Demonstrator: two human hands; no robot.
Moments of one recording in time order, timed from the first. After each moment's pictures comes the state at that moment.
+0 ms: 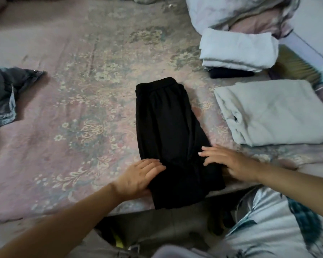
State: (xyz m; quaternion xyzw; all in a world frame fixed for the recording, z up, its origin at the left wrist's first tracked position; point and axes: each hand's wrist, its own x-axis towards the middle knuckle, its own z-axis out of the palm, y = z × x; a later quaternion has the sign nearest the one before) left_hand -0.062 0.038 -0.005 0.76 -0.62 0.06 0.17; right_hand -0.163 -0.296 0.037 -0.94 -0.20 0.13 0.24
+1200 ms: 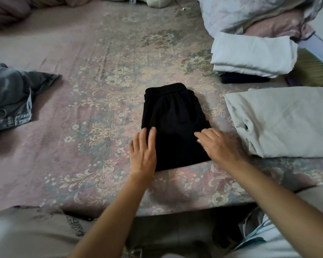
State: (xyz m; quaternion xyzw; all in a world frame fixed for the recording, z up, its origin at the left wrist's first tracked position) left_hand -0.035 -0.022 0.004 0.94 -0.22 0.21 0.15; right_hand -0.089 -0.257 0.024 -0.98 -0.09 -0.20 -0.02
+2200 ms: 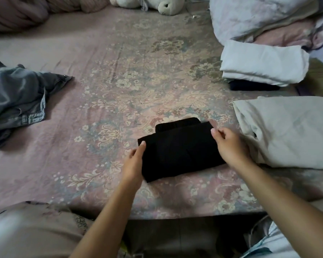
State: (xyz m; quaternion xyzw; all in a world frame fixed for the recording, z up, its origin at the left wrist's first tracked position) left_hand -0.040 0.012 0.033 0.59 0.21 -0.21 0.75; right_hand -0.075 -0.240 0.065 -0.87 0.27 -0.06 0.42
